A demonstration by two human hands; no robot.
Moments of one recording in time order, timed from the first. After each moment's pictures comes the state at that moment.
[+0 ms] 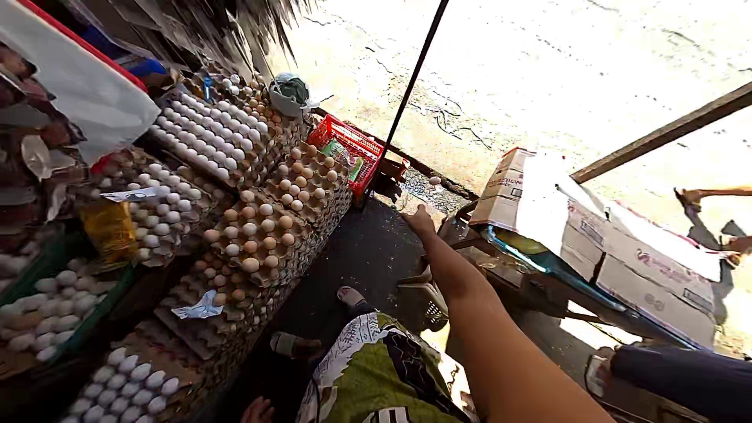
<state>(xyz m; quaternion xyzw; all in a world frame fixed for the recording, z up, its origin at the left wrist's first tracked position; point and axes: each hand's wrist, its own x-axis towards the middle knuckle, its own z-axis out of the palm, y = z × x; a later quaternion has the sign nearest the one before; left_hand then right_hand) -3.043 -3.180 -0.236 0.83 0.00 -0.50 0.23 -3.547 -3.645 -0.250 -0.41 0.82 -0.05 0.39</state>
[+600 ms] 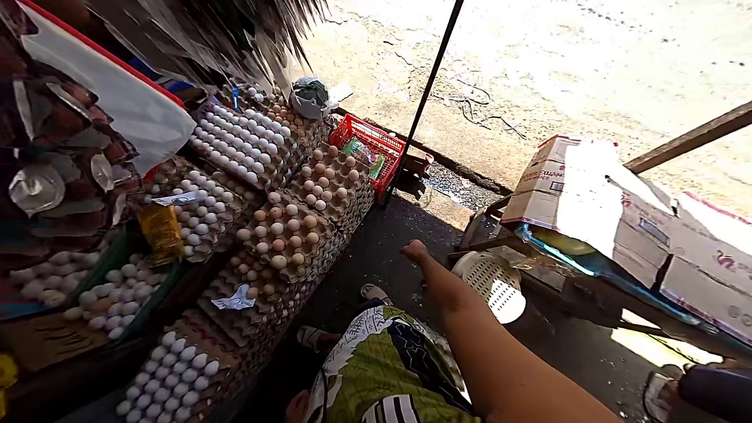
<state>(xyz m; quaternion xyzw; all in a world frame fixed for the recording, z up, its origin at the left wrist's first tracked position) -3.004 -3.077 -0.369 0.85 -0.20 -0.47 0.11 -3.474 -3.574 -0.358 -0.36 0.76 0.08 0.54</state>
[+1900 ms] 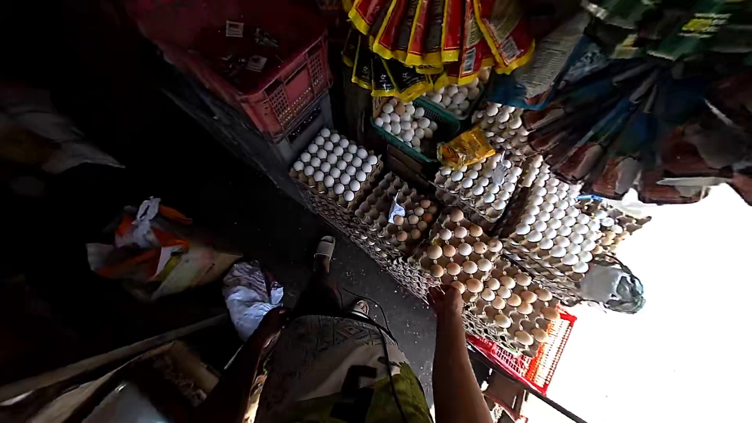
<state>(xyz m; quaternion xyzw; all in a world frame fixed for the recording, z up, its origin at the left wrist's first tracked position) -3.207 -3.034 -0.301 0.80 0.21 -0.39 0.41 -3.144 -3.551 -0.252 -0.40 0.61 -0.04 0.68</state>
